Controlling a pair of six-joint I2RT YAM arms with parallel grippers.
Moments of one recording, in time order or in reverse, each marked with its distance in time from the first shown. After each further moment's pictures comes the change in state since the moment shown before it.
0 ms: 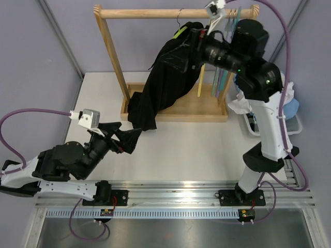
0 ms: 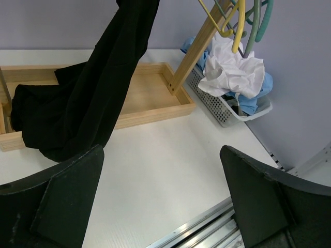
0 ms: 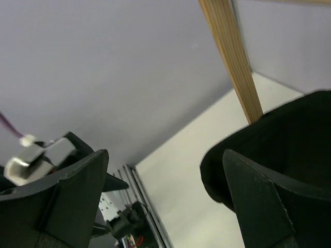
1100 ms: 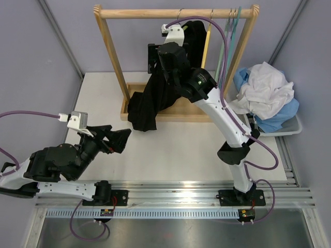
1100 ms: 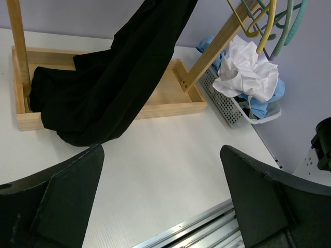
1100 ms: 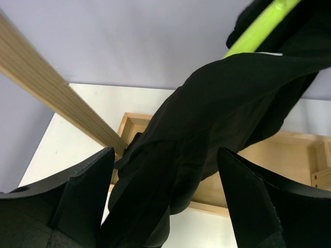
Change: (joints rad) left arm 0.000 -0.103 -0.011 -0.164 -0.056 -0.132; right arm 0.325 0.328 0.057 -0.051 1.189 -0.187
